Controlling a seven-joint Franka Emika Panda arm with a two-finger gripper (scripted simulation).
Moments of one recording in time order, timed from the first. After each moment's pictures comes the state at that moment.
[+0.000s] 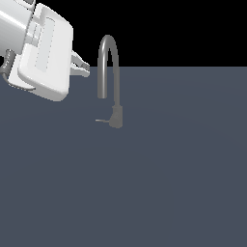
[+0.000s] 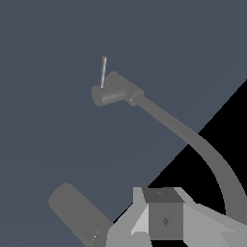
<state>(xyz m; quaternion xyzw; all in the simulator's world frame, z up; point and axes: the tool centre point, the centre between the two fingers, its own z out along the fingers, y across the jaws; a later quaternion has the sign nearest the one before) -0.080 0.091 0.283 0.67 0.54 -0.04 0.52</state>
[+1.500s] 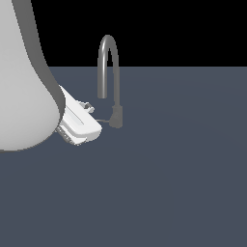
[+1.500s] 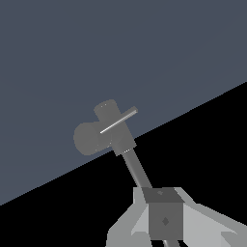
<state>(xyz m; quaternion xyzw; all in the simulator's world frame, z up) -0.042 0.105 0.175 0.38 0.66 -0.04 0.65</state>
